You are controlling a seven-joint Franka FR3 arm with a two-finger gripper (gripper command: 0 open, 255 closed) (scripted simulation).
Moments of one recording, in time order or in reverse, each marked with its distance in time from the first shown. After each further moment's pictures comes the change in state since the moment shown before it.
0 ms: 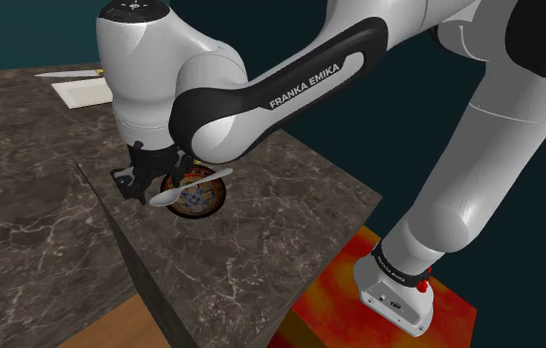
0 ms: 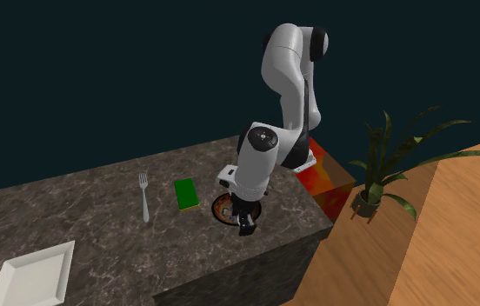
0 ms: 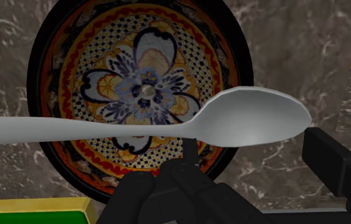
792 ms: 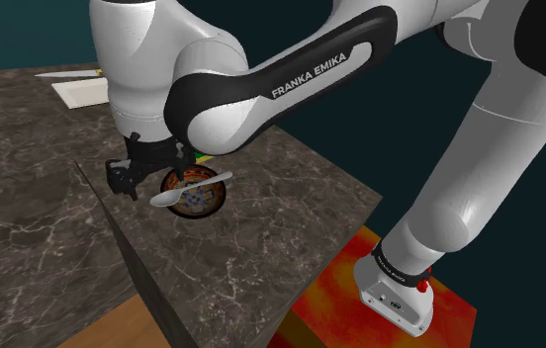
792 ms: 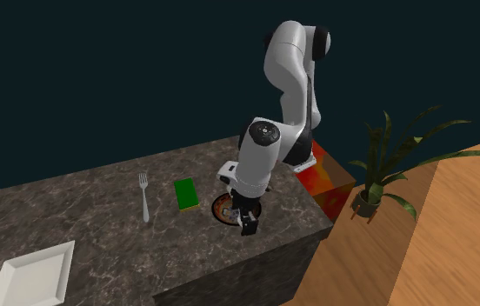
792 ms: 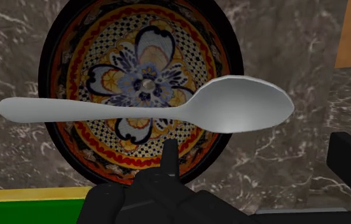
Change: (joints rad) arm -0.005 -0.024 0.011 0.021 0.029 -0.033 -0.018
